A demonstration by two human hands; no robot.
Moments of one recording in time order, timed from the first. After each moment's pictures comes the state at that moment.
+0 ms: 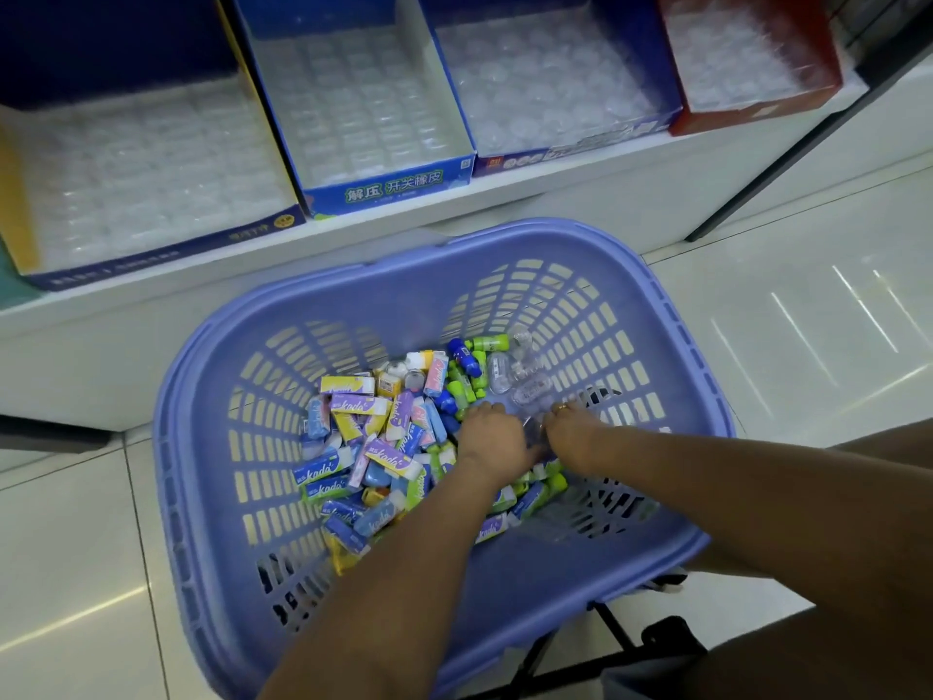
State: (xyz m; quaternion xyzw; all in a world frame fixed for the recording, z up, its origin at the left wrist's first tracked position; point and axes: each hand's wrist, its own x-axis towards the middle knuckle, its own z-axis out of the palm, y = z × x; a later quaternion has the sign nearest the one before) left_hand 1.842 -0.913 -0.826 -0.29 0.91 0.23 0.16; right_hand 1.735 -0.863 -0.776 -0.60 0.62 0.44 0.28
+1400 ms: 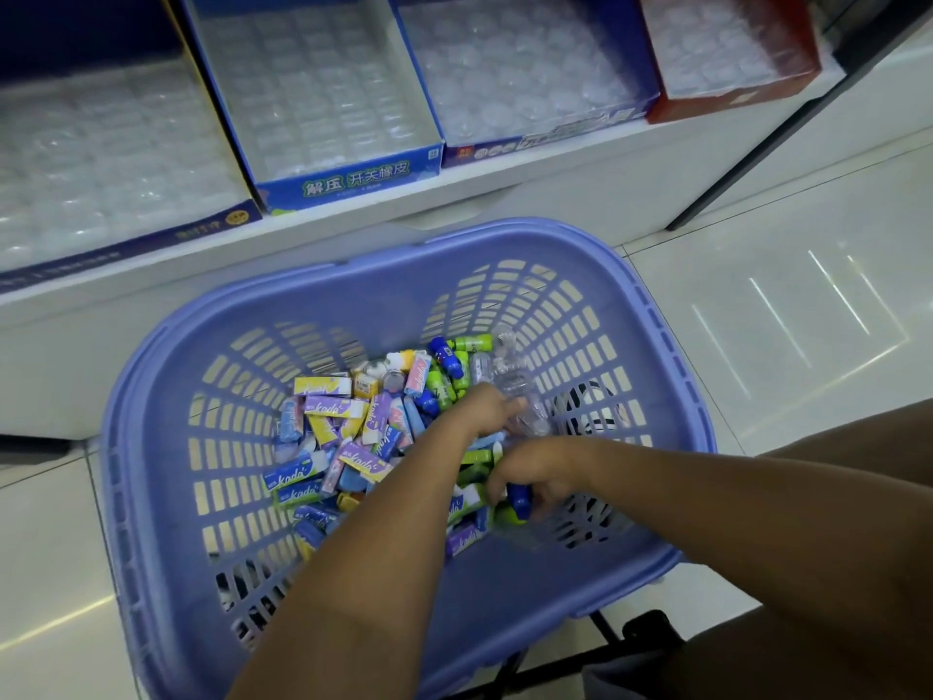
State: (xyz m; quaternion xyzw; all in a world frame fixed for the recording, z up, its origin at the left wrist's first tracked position) left_hand 1.811 -0.947 -0.823 -0.39 0.64 0.62 0.22; right_hand 1.774 -0.856 -0.770 -0.08 0.70 0.02 0.71
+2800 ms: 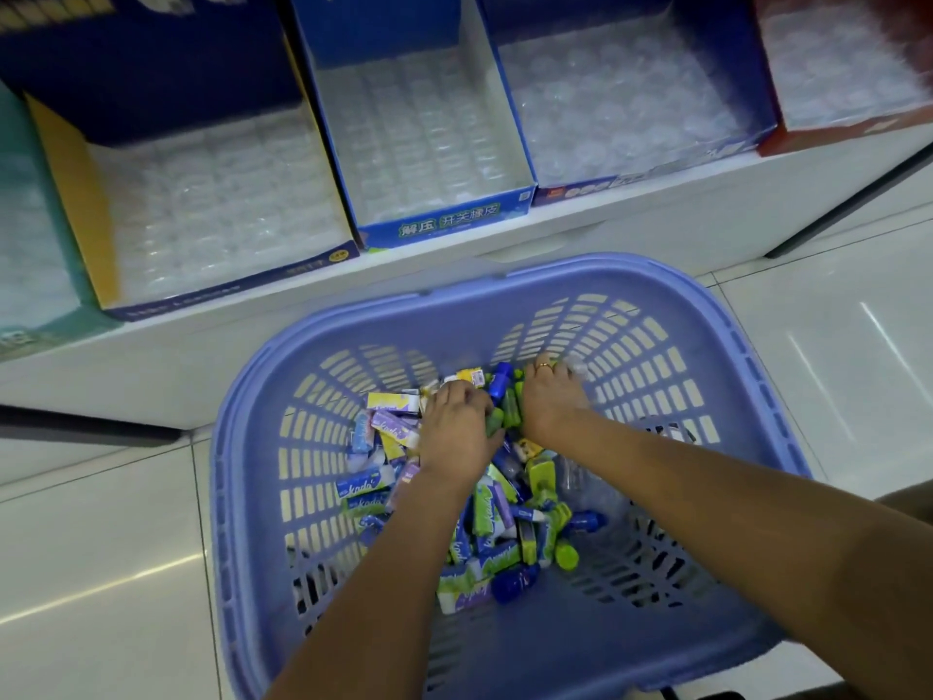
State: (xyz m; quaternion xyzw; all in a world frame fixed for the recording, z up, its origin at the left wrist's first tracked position) left_hand 1.901 -0.977 -0.815 -0.44 0.87 0.23 0.03; right_hand 1.764 -0.953 -0.812 -0.52 0.79 0.23 0.22
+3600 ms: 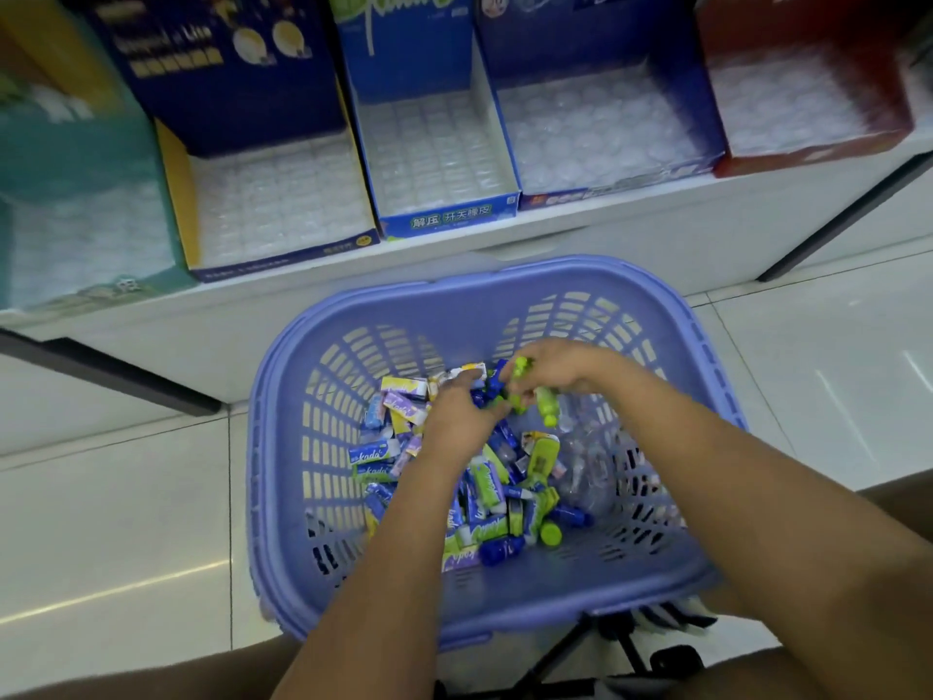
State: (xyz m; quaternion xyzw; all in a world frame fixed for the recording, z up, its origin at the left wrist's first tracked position) left_hand 1.900 -0.956 -0.745 -0.55 0.67 0.50 -0.06; right_hand 1.737 -0.959 -0.731 -0.45 0.68 -0.07 0.57
